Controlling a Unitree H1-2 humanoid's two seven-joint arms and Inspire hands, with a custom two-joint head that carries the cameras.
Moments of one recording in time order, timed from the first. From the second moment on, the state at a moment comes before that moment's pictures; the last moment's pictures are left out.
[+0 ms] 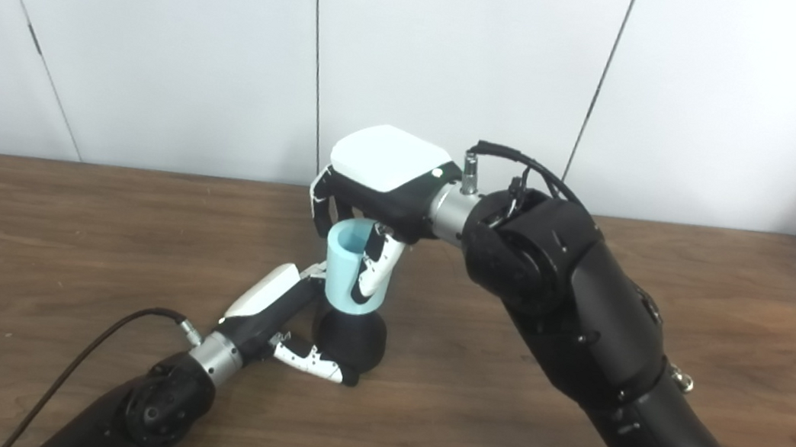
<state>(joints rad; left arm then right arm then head) -0.43 0.24 -0.53 0.35 0.42 -0.15 0.00 -0.81 -0.35 0.44 -0.28 -0.81 0.15 0.85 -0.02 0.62</state>
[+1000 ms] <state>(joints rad) -0.43 0.24 -0.53 0.34 0.42 -0.15 0.00 -0.77 -0.36 0.42 -0.29 -0.75 -0.01 0.80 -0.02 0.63</state>
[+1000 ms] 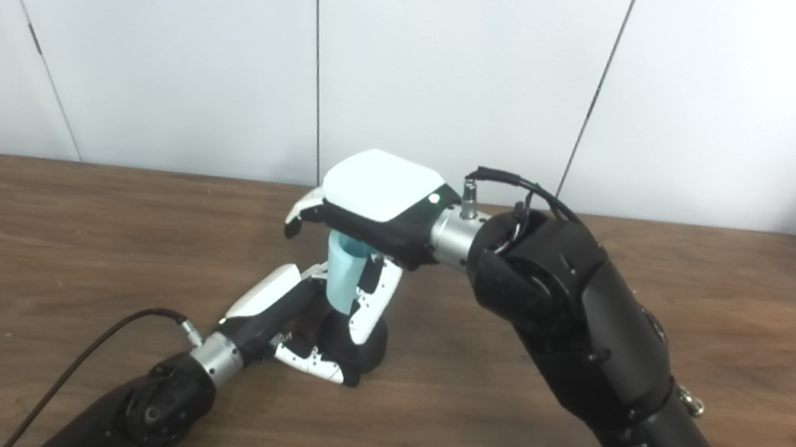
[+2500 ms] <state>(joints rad) -0.43 0.24 -0.53 0.34 0.42 -0.14 0.00 -0.64 -0.53 0.40 -0.13 -0.57 -0.45 0.37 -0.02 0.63</state>
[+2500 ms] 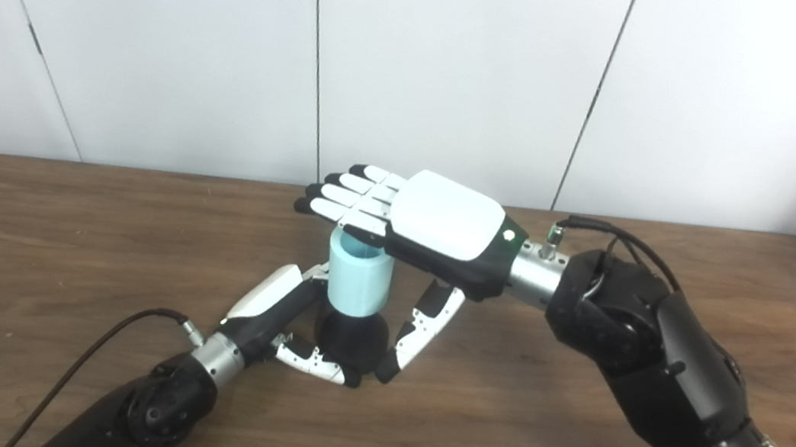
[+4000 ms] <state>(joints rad) -0.42 0.24 -0.54 0.33 0.42 -0.14 0.00 -0.64 -0.54 0.42 -0.13 -0.57 -0.45 0.31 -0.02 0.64</state>
